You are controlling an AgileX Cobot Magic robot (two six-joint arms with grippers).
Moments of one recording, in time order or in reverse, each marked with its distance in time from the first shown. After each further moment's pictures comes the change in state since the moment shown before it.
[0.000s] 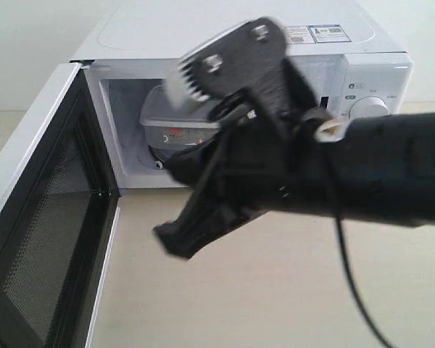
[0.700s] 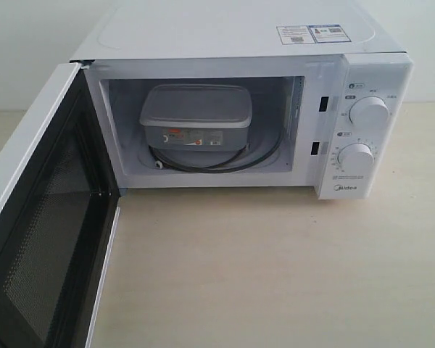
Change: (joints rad) left arm 0.000 0.000 0.000 0.000 0.000 0.000; right arm -1.075 -0.934 0.576 0.008 -0.009 0.294
